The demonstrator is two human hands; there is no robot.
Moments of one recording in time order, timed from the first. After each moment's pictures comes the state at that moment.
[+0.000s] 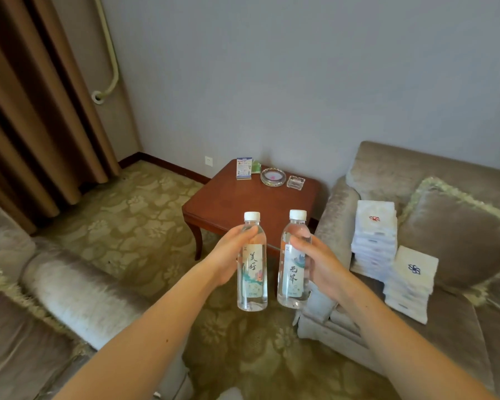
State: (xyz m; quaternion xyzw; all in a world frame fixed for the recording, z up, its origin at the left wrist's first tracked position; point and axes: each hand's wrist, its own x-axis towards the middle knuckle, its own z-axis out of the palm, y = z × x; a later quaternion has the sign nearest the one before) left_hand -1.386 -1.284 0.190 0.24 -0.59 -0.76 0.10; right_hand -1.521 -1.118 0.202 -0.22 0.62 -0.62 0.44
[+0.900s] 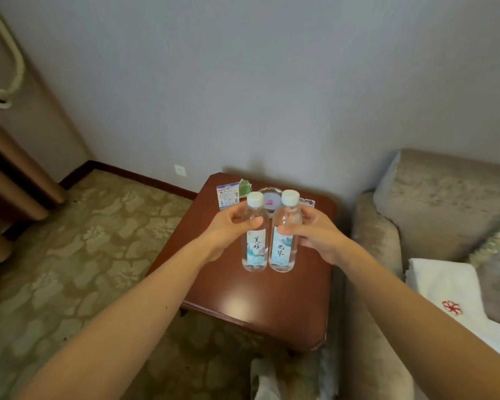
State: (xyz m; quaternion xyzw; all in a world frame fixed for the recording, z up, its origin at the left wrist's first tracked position) left_hand -1.766 -1.666 0.169 0.26 -0.70 -0.66 0.06; right_hand -1.898 -1.490 0.183 -0.21 0.69 -0.57 0.41
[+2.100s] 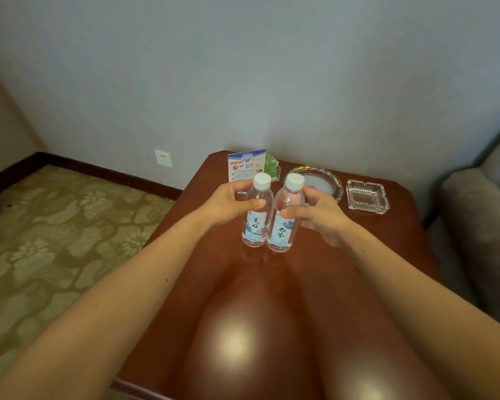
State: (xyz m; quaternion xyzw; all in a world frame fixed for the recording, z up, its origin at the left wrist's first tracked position) left_hand -1.901 -1.913 -0.154 0.15 -0.79 -0.58 0.09; right_hand -2.007 -1.725 -0.145 -0.23 0.71 -0.58 0.32
